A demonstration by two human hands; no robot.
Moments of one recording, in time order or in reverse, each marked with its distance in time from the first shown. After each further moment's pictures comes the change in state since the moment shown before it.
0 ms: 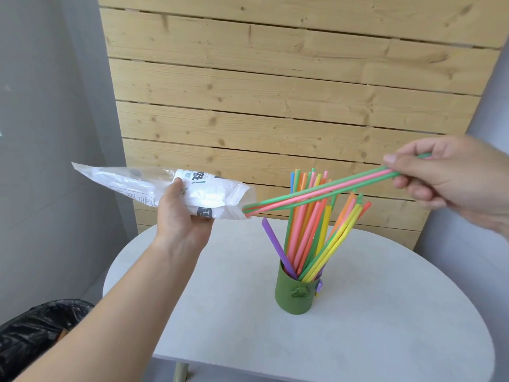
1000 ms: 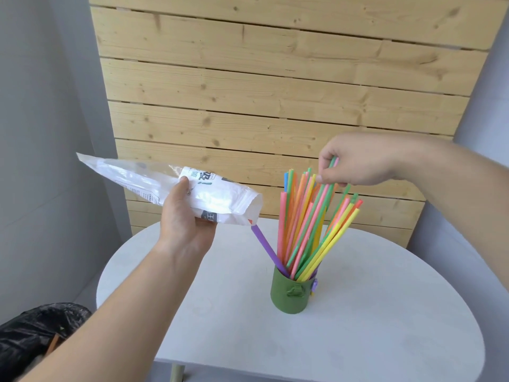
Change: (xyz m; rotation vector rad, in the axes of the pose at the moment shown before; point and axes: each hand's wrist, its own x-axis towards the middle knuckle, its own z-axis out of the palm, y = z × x) left_hand -0.009 -0.010 0.004 0.054 -0.091 0.008; right_hand 0.043 -0.043 0.055 -0.988 -0.391 -0.162
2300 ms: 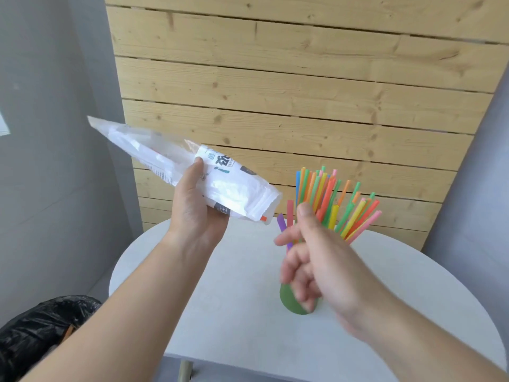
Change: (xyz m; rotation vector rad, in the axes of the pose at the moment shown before) left_hand -0.017 0.011 0.016 0.053 -0.145 0.068; right_hand -0.080 -0.073 0.120 1.257 0.049 0.198
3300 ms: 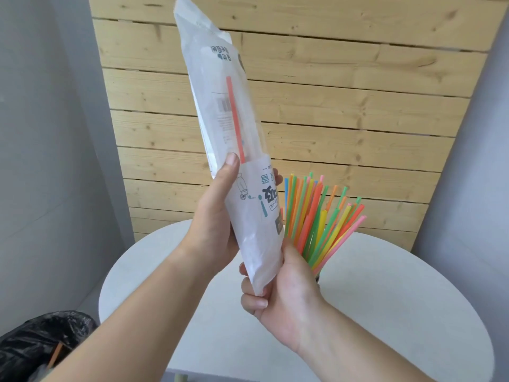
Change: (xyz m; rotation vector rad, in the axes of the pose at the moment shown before) left_hand -0.031 -0.008 0.025 0.349 -0.484 -0.063; right_hand 0.028 0.028 0.041 0.912 -0.086 0.363
